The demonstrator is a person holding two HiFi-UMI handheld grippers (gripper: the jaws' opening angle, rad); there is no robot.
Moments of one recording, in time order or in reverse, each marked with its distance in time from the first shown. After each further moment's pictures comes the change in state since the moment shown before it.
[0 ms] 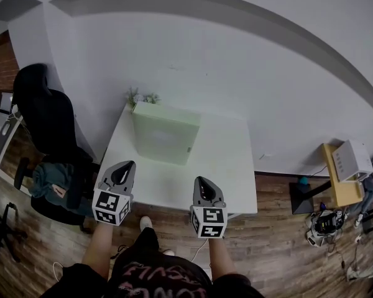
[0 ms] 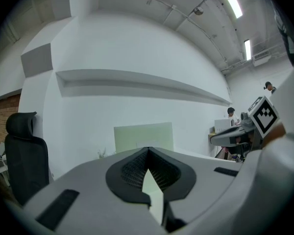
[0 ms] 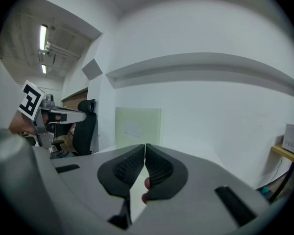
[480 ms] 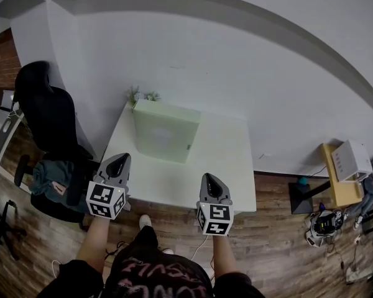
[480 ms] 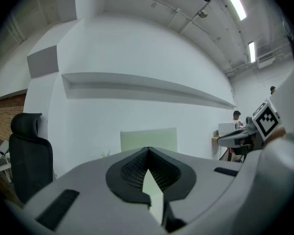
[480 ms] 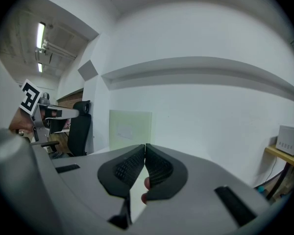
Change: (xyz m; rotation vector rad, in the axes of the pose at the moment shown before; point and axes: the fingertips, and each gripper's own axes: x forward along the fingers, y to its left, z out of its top) left arm -0.010 0.015 0.016 -0.032 -0.027 0.040; right arm -0.014 -0.023 0.005 0.001 -0.015 -0.054
